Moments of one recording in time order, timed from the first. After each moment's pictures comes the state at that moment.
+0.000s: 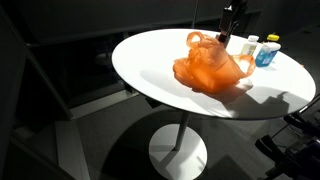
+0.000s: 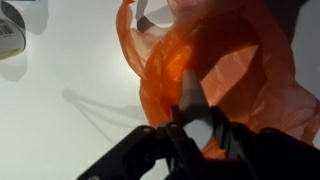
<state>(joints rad) 0.11 0.08 0.09 -2.24 -0.05 2.41 -0.02</state>
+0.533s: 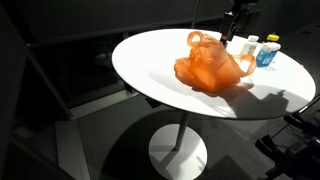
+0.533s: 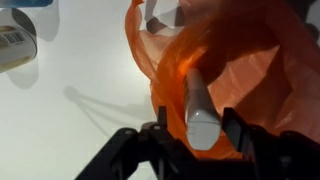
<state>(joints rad) 0.10 0.10 0.07 -2.25 -0.09 2.44 0.01</state>
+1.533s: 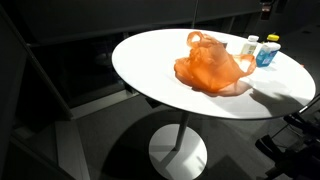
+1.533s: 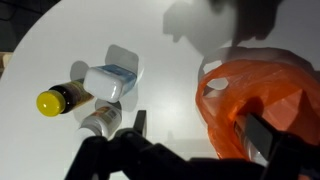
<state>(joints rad) 0.02 -0.06 0.01 -2.19 -0.13 1.99 0.06</state>
